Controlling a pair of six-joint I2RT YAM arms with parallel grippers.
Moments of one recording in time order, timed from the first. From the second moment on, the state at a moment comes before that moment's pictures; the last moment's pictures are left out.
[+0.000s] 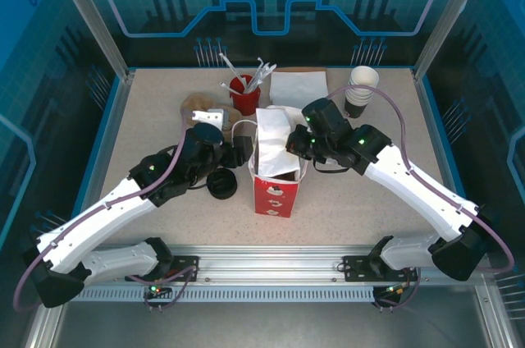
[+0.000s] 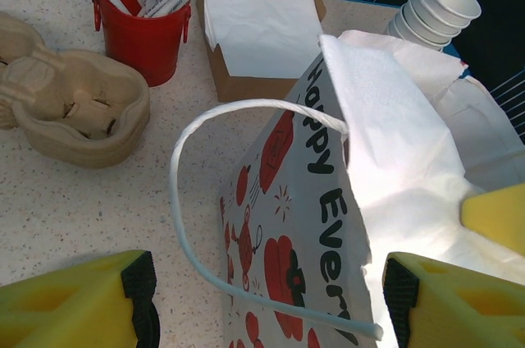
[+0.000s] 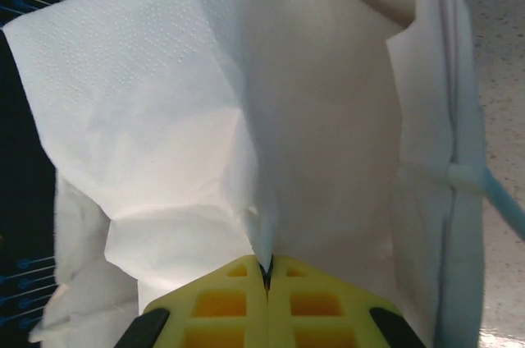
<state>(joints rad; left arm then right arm) -0.79 1.05 1.10 -0.63 -0.31 -0.62 0.74 1.30 1.32 -0.85 0.01 0.97</state>
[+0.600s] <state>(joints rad) -0.78 1.05 1.06 -0.63 -0.31 -0.63 0.79 1.35 1.37 -0.96 0.18 0.97</state>
